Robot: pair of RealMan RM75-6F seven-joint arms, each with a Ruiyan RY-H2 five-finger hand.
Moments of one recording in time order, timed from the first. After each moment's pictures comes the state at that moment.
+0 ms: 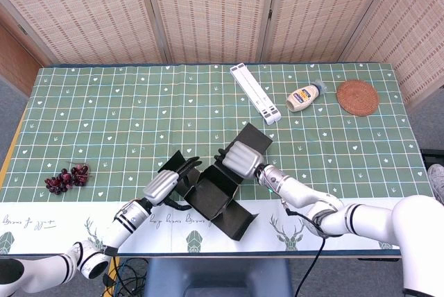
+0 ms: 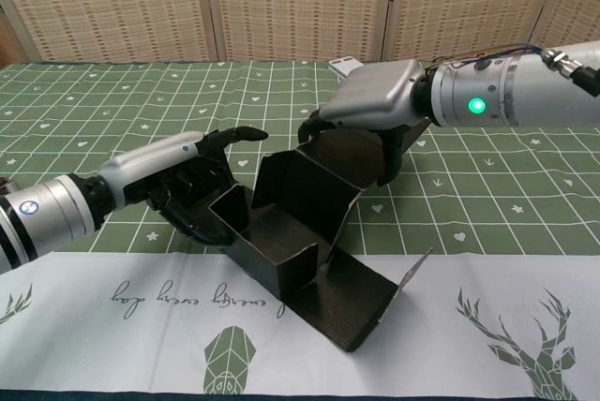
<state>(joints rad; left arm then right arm) -0.71 -1.71 -0.04 -1.17 1.56 1.03 -0.55 1.10 -1.46 0.07 -1.38 -1.26 0.62 -0.51</state>
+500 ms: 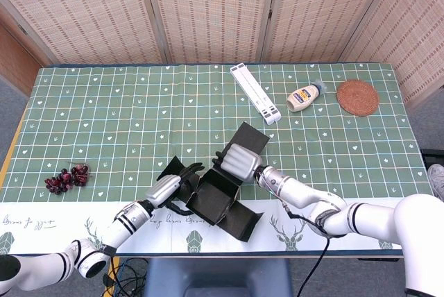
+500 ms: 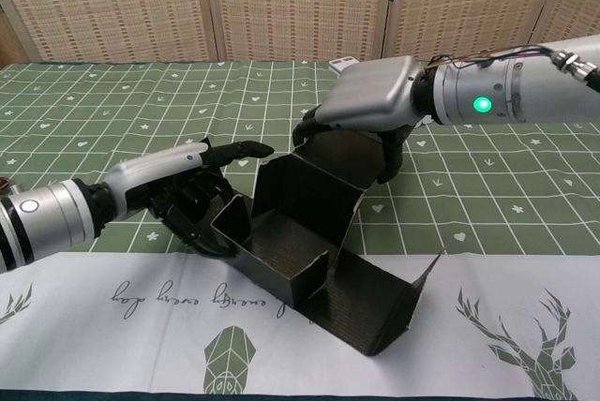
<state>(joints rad) -0.74 -1.67 -0.01 -1.22 1.56 0.96 -0.68 1.11 -1.44 0.04 -1.39 -1.36 0.64 -0.50</state>
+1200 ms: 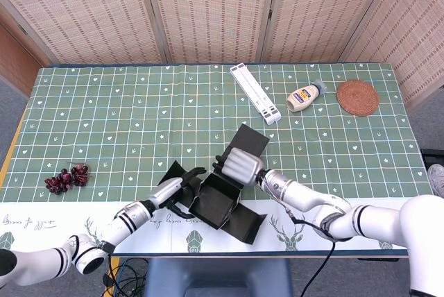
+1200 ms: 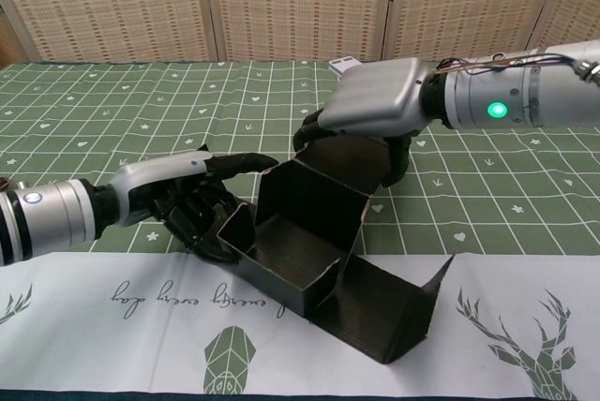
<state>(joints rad) -0.79 -1.63 0.00 -1.27 1.55 0.87 -0.84 1.09 -1.41 0.03 -1.43 -1.42 0.67 -0.50</state>
